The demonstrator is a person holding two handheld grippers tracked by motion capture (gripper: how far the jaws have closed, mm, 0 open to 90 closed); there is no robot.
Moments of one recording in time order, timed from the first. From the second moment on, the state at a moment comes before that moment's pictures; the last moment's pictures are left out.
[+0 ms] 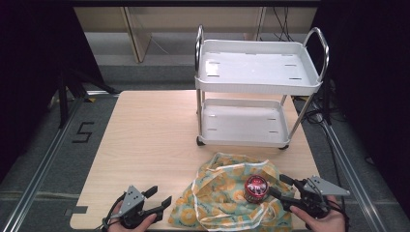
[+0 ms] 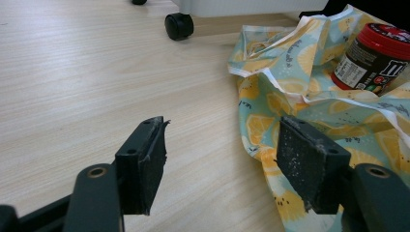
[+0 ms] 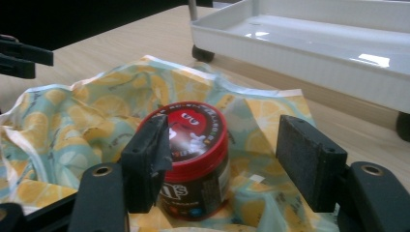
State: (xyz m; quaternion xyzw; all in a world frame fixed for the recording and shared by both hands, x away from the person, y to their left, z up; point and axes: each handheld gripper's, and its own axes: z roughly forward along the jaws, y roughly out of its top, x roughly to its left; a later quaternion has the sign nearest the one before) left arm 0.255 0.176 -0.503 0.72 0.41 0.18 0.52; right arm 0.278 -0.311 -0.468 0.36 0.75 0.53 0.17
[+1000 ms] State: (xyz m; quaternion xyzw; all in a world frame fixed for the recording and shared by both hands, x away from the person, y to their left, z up) left arm 0.255 0.178 -0.502 0.73 0.40 0.19 0.52; right arm 0.294 -0.280 -0.478 0.31 0.81 0.48 0.14
